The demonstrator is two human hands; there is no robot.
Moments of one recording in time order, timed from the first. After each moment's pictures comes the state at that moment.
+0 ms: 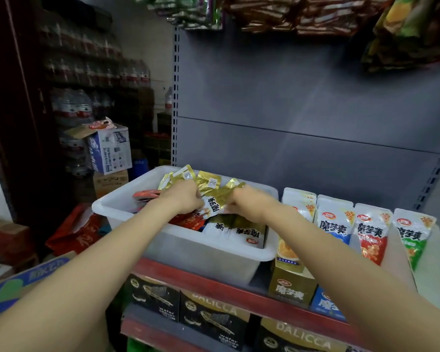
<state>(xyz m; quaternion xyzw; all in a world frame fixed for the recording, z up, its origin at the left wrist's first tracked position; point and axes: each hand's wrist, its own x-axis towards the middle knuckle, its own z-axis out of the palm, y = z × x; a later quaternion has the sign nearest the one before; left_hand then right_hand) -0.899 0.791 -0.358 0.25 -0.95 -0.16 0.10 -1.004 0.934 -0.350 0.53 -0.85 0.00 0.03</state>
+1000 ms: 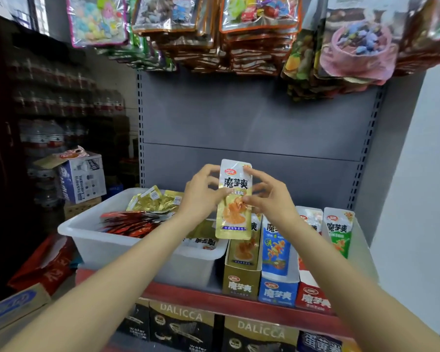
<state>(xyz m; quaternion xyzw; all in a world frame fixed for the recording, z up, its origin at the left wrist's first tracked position) -0.908 0.938 -0.312 0.08 -0.80 -0.48 0.36 -0.995 1.078 -0.316 0.38 -0.69 0.61 0.01</state>
